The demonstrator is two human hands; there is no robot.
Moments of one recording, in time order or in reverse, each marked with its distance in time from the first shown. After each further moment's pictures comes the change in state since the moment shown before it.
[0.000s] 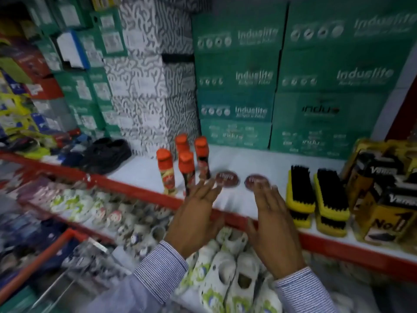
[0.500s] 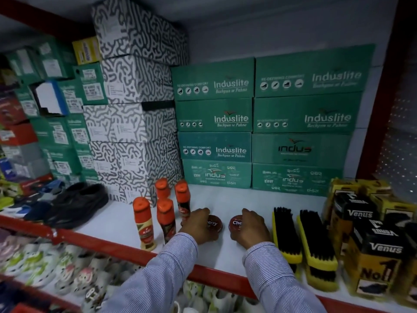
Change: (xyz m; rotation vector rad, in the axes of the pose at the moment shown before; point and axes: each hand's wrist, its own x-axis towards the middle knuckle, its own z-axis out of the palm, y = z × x) left_hand 0.140 -0.034 0.051 -0.001 -0.336 -0.269; right_hand 0.127 0.036 0.025 0.079 -0.321 0.407
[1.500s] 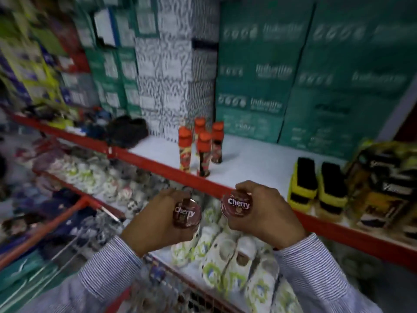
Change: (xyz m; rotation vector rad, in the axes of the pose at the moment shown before) left_hand -0.264 -0.056 -0.034 -0.089 0.181 0.043; right_hand -0.191 -0.023 -0.017 0.020 -0.070 -0.401
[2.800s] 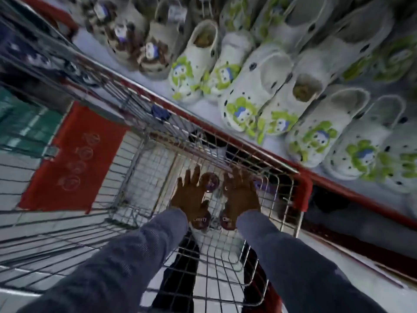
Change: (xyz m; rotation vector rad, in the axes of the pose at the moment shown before) left_hand -0.192 -0.168 0.422 0.049 -0.849 -0.356; right_hand -0.153 0.215 0.469 -0.324 -0.794 0.180
